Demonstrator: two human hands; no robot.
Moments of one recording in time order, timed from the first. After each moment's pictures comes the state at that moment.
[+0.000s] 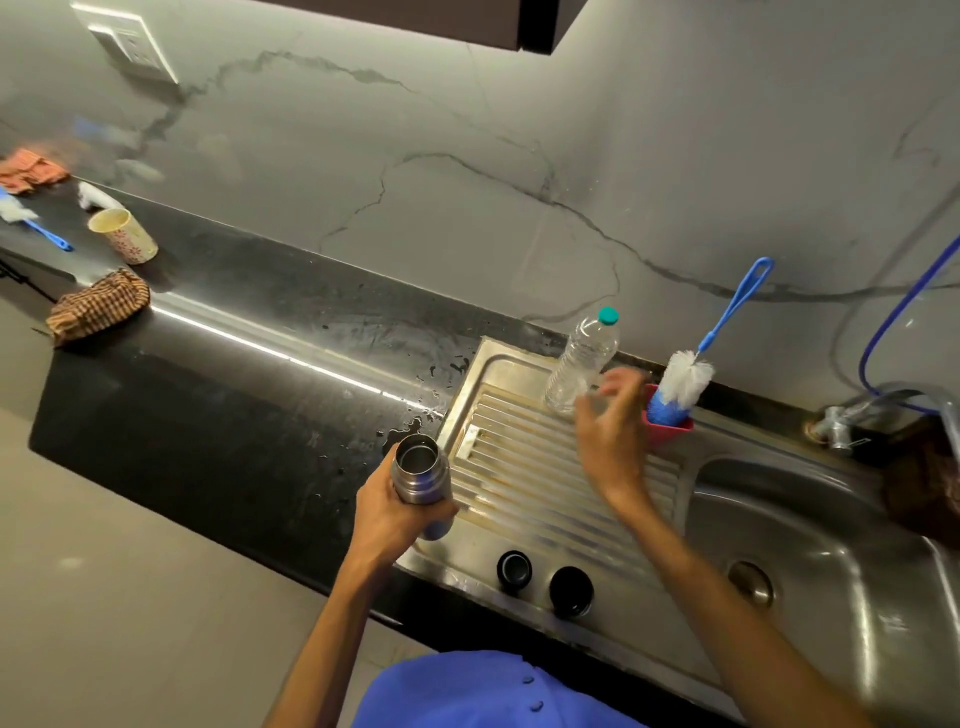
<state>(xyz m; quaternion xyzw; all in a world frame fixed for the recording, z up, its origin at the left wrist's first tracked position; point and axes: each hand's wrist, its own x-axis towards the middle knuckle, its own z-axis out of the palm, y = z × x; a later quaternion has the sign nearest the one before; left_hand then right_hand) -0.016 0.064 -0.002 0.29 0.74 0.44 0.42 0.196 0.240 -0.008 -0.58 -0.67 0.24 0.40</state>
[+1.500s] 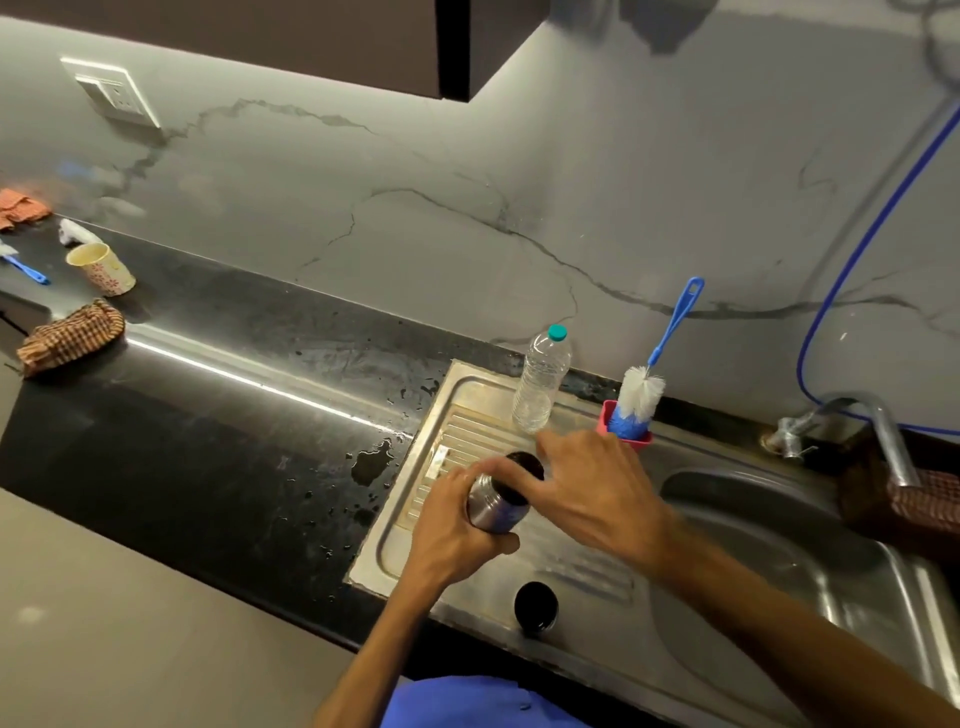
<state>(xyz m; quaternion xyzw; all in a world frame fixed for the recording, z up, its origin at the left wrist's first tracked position) 0.080 0.103 -0.002 0.50 0.72 0.35 0.34 0.238 0.185 0.098 -0.44 -0.88 0.16 0.04</state>
